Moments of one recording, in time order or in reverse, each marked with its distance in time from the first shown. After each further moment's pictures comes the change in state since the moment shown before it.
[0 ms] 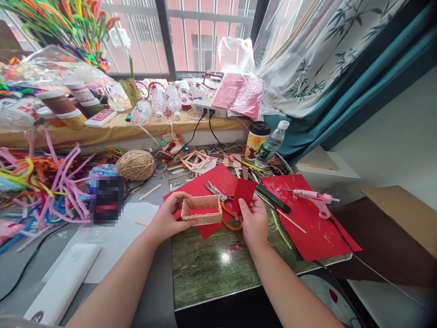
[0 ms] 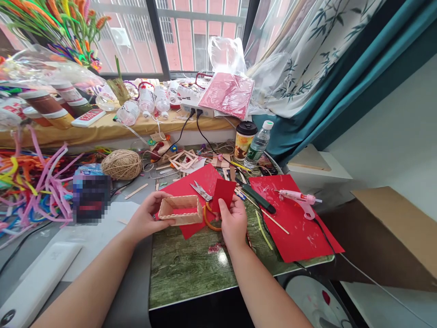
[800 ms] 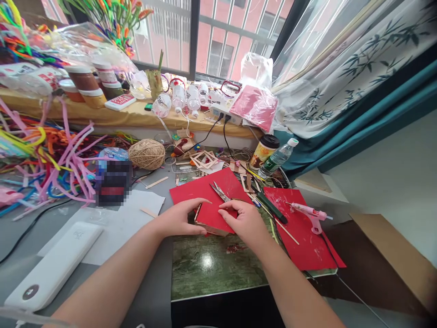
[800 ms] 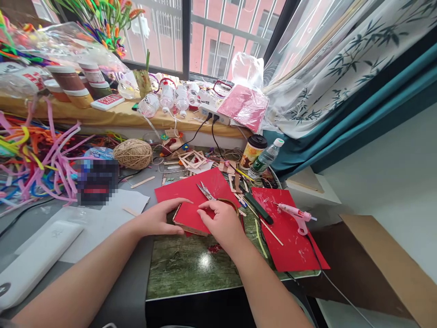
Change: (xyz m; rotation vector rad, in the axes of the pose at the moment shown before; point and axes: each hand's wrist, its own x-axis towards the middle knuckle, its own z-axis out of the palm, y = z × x) left_hand -0.004 0.004 -0.002 0.127 -0.252 0.091; right_hand -0.011 -0.074 0.032 -0.759 -0.610 -0.309
